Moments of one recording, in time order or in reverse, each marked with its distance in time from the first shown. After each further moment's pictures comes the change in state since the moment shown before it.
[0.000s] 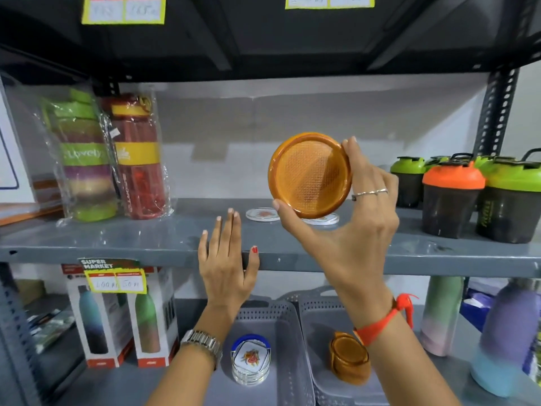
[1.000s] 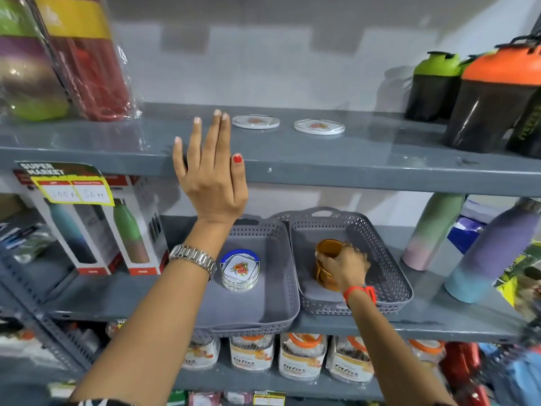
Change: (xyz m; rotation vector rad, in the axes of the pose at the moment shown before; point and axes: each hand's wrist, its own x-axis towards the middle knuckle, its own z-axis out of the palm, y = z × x) left_hand -0.010 0.006 0.022 0.021 0.246 -0.016; right_hand -0.245 0.211 0.014 -0.619 -0.939 0.937
